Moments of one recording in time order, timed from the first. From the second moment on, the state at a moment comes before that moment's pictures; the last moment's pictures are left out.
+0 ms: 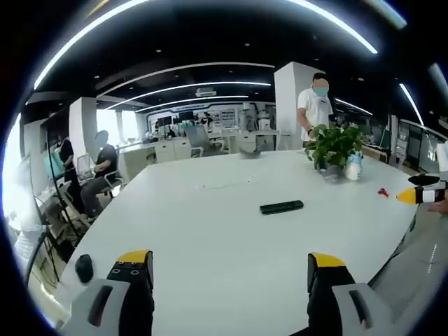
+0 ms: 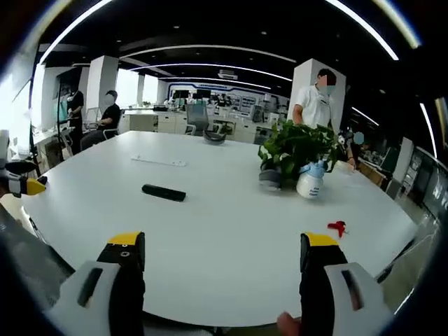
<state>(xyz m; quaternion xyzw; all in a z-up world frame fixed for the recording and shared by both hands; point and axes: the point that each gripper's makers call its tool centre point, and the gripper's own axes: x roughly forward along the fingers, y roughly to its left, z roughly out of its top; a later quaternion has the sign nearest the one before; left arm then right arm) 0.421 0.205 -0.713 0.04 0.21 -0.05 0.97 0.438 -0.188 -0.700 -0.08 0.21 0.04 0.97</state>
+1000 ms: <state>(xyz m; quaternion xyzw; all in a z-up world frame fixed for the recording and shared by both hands) 0.421 0.203 -0.715 0.04 0.22 -0.05 0.97 0.439 -0.184 -0.702 -0.09 0.21 0.06 0.97</state>
